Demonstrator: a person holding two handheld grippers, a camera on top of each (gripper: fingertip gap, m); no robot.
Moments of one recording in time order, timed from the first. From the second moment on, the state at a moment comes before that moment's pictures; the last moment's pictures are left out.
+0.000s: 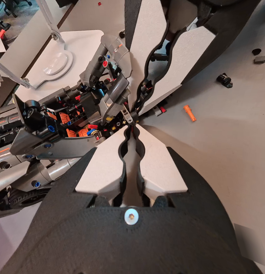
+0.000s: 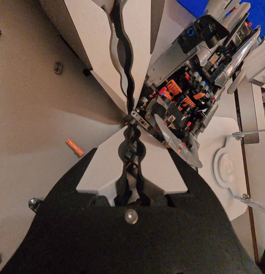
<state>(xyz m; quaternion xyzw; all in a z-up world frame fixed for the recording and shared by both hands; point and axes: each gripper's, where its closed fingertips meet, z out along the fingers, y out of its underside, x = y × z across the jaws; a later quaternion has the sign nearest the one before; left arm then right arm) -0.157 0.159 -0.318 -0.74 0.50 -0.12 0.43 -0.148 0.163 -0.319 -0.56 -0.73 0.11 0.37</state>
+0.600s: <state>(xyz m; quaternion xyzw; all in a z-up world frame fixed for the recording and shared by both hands) -0.157 0.161 -0.318 -0.74 0.50 -0.11 0.43 -0.149 0.165 -0.313 -0.60 -0.70 0.18 0.35</state>
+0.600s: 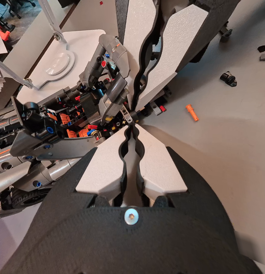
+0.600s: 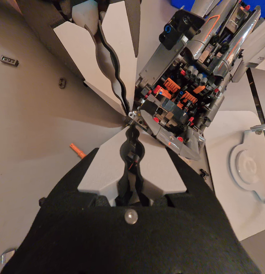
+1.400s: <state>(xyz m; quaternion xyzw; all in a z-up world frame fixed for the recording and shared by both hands) -0.156 0.162 -0.318 -0.74 0.50 -0.11 0.44 -0.151 0.165 -0.322 -0.70 -0.62 0.21 0.29</state>
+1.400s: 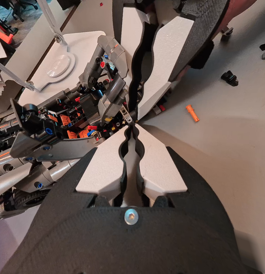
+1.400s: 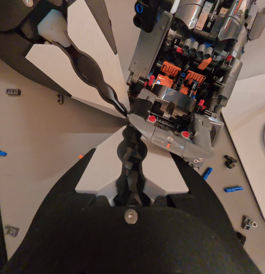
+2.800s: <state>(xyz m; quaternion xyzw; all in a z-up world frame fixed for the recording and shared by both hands) -0.142 0.163 -0.312 -0.72 0.52 -0.03 0.46 -0.090 0.231 -0.305 -0.70 -0.58 0.35 0.22</state>
